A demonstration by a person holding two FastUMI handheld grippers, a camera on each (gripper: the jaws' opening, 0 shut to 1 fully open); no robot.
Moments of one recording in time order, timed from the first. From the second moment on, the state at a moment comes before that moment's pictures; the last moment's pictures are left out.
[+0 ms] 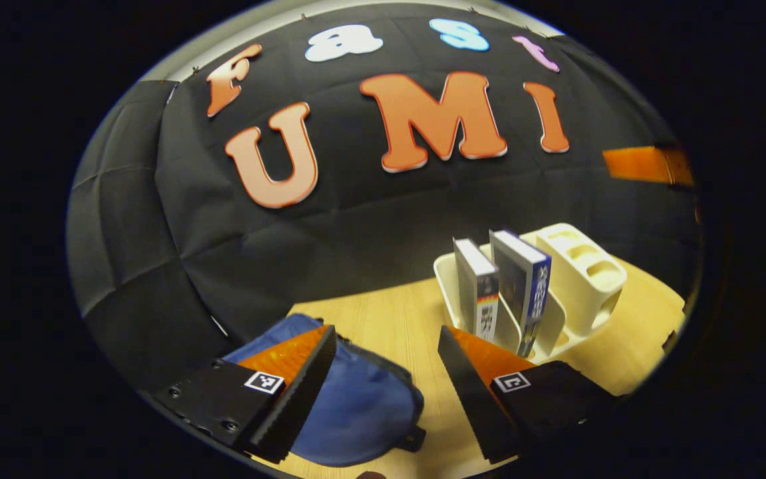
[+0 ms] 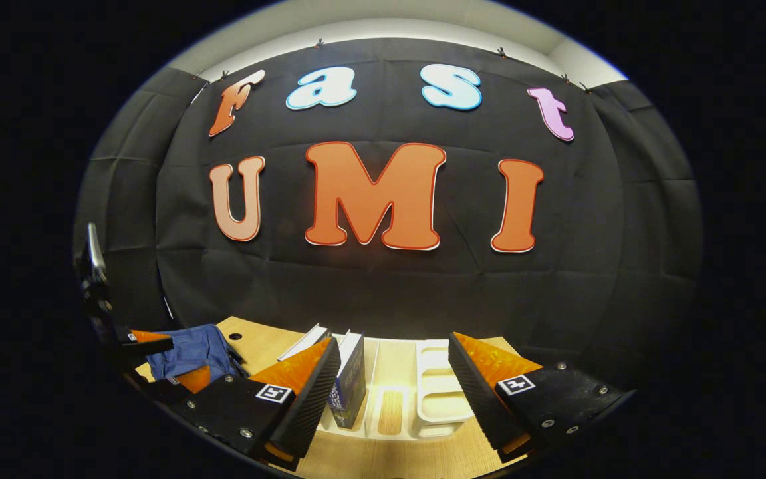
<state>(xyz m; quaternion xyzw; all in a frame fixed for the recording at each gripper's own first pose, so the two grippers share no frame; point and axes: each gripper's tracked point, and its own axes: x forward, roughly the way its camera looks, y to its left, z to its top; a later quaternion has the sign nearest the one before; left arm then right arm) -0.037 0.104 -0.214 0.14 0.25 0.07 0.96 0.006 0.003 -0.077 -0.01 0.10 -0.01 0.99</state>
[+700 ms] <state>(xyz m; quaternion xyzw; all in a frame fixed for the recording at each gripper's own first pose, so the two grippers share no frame) -0.093 0.131 -0.369 0.33 0.39 0.06 0.86 0.002 -0.019 -0.113 -0.04 0.14 -0.04 0.99</state>
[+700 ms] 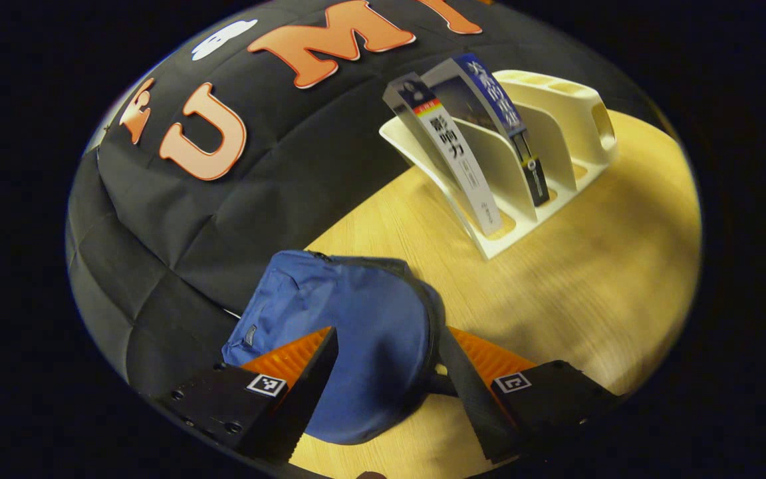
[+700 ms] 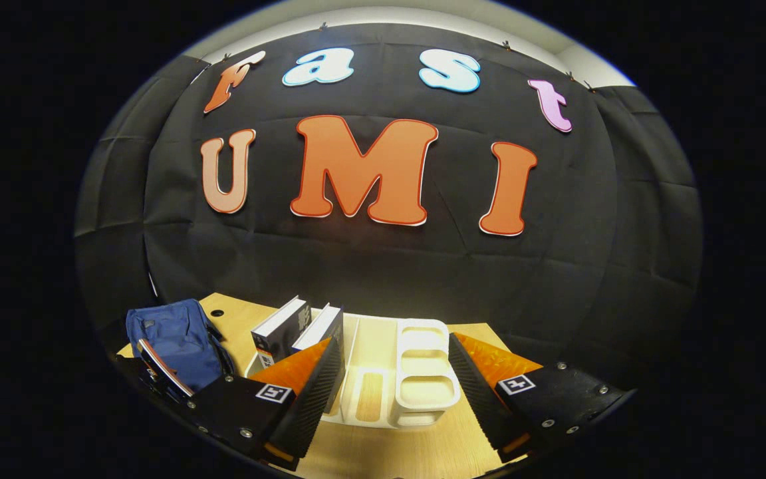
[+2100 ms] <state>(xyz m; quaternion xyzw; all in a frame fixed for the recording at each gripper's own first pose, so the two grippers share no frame) -0.072 0.182 -0.286 0.28 0.39 0.07 0.88 0.038 0.065 -0.114 -0.04 0.18 0.07 0.98</state>
